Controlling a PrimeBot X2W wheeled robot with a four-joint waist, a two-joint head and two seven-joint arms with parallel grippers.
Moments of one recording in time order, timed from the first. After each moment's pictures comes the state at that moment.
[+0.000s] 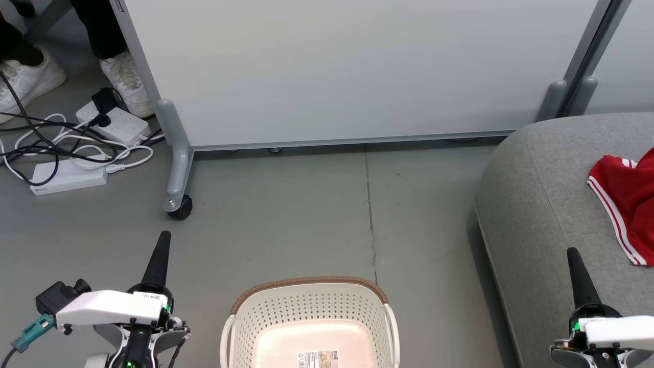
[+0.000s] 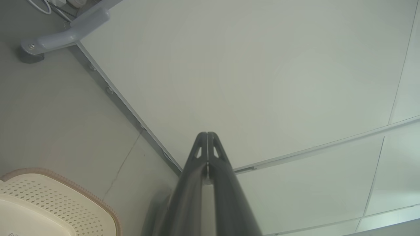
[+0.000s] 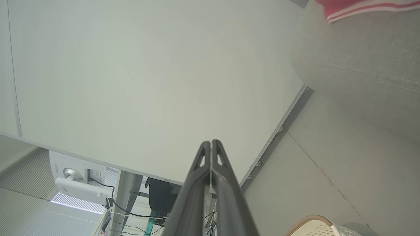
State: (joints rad) left arm -0.15 0.06 0.03 0.34 -1.29 -0.11 0.08; right arm -0.02 -0.06 -0.06 0.19 1.28 0.13 -0.06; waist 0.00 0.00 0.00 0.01
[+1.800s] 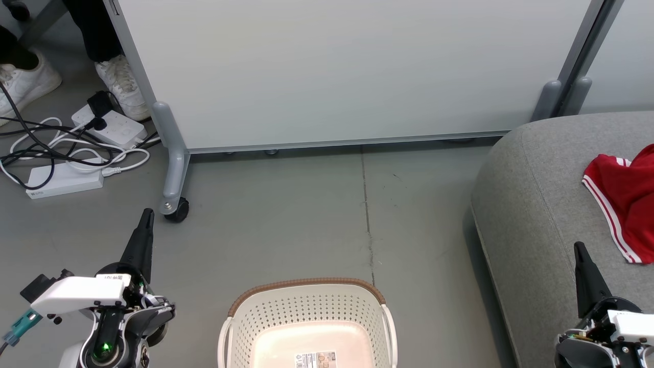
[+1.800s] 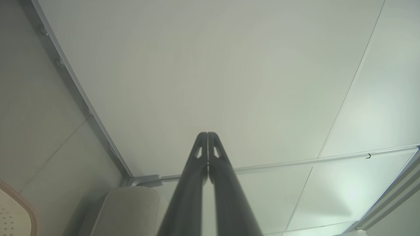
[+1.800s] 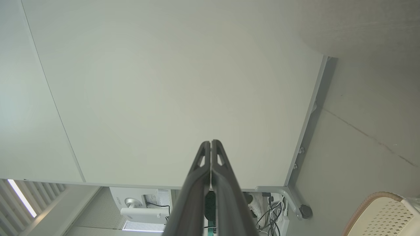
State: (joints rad) left arm -0.21 0.06 0.10 0.35 -1.62 -0.12 0.19; right arm -0.03 -0.07 -0.07 0.17 1.65 0.13 -0.01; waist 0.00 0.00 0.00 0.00
